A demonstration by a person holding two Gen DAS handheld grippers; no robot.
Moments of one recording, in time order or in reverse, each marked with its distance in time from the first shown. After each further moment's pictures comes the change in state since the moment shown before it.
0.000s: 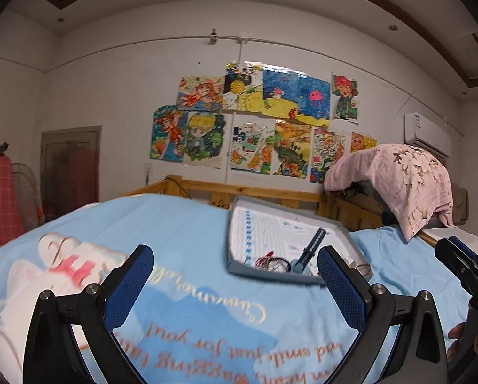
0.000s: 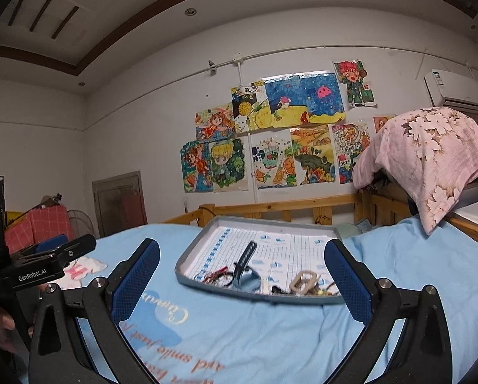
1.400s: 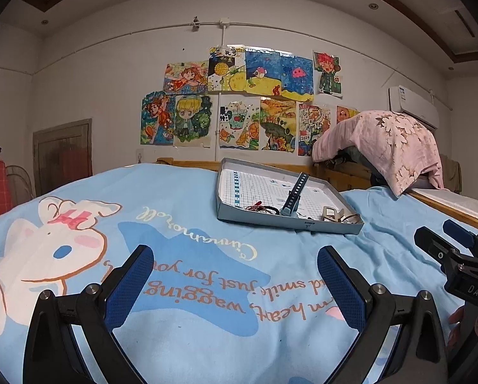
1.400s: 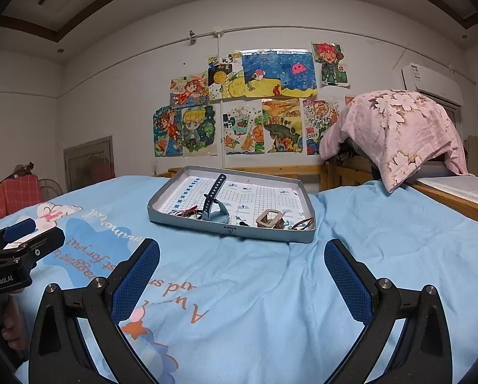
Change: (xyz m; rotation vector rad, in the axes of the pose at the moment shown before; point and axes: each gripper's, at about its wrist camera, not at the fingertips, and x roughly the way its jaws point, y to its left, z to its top) left arm -0.028 -0.012 -0.067 0.076 0.058 -0.036; right arm -0.039 -0.003 -0.057 -0.050 0.109 -0.164
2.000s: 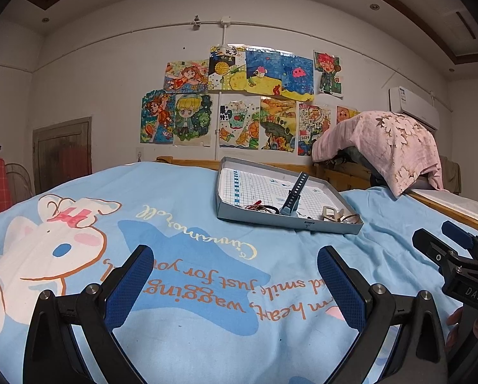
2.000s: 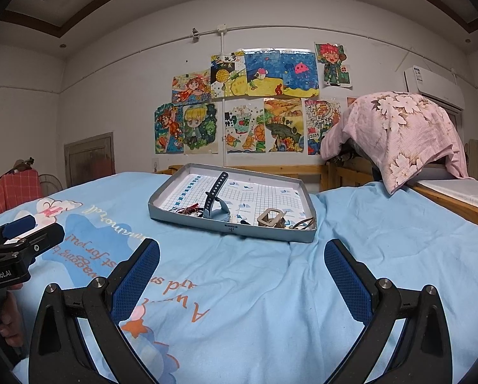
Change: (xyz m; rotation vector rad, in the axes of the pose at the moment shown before) left arm 0.000 0.001 0.000 0.003 -0.001 0.001; right arm 0.001 0.003 0.001 -0.007 0.004 -0.001
